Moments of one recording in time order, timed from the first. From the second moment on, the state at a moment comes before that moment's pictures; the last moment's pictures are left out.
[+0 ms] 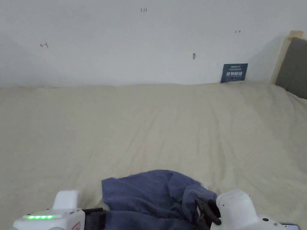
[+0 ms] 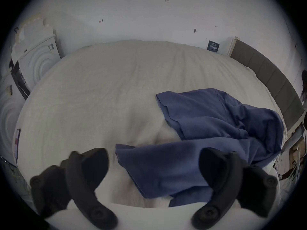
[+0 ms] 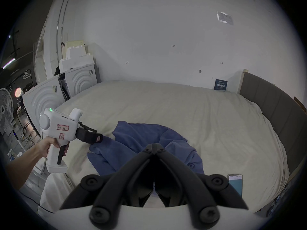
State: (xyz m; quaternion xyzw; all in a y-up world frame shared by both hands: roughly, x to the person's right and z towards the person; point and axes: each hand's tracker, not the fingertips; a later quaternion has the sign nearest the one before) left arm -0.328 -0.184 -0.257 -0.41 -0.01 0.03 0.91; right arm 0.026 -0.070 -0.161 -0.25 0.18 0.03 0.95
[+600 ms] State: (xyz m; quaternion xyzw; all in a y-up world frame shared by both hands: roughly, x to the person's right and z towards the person) left arm -0.314 -0.215 -0.252 -0.42 0.01 0.00 0.91; right arm 0.000 -0.097 -0.179 -0.29 0.20 0.03 0.93
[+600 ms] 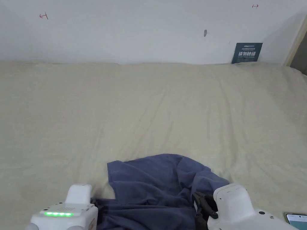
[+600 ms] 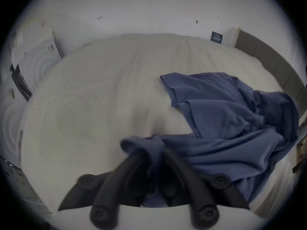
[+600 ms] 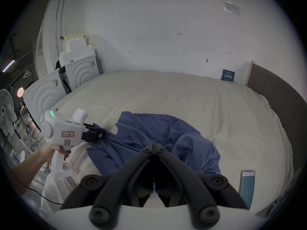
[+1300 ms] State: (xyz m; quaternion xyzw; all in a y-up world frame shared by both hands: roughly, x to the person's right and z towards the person) left arm -0.311 -0.156 -0.233 -0.37 0.00 -0.01 0.93; right arm 0.026 -0.047 -0.318 -0.32 0.24 -0.02 0.92
